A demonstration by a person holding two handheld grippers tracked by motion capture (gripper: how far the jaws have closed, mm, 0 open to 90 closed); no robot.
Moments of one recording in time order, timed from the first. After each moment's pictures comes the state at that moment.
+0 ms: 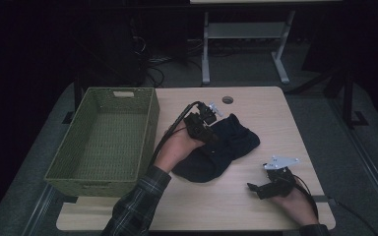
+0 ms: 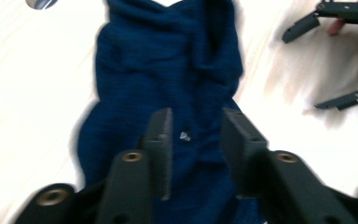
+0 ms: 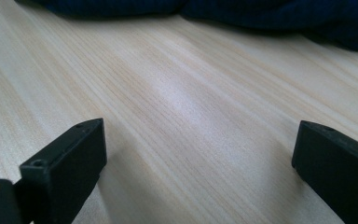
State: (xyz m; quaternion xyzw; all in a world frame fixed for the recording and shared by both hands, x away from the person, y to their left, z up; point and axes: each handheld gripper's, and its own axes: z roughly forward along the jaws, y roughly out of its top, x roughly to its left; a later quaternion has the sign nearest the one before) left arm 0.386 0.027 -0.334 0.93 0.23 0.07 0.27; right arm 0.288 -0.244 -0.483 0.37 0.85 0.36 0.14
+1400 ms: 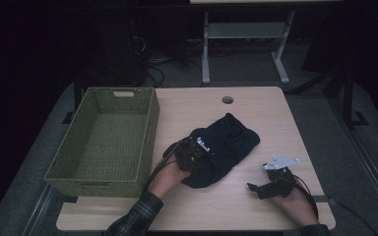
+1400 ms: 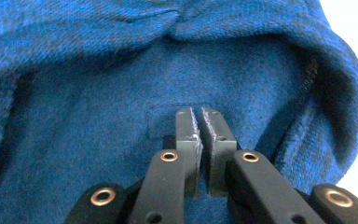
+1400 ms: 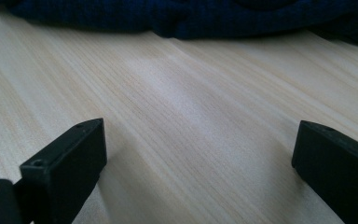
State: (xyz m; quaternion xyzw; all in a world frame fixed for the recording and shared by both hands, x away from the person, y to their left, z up) left arm 0.357 0.055 -0.443 0.94 0.26 0.01 0.21; right arm 0.288 -0.244 -0.483 0.37 0.85 0.36 0.14
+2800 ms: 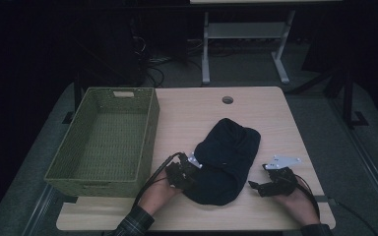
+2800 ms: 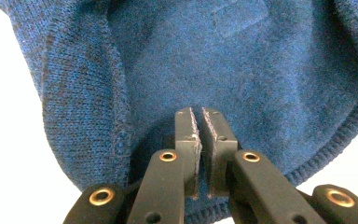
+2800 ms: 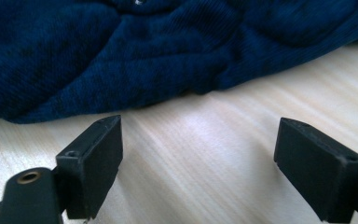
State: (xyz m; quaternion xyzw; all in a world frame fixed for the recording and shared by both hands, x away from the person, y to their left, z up) left arm 0.309 0.080 -0.444 0.94 0.25 0.01 0.23; right arm 0.286 -0.245 -0.476 0.37 0.85 0.35 0.15
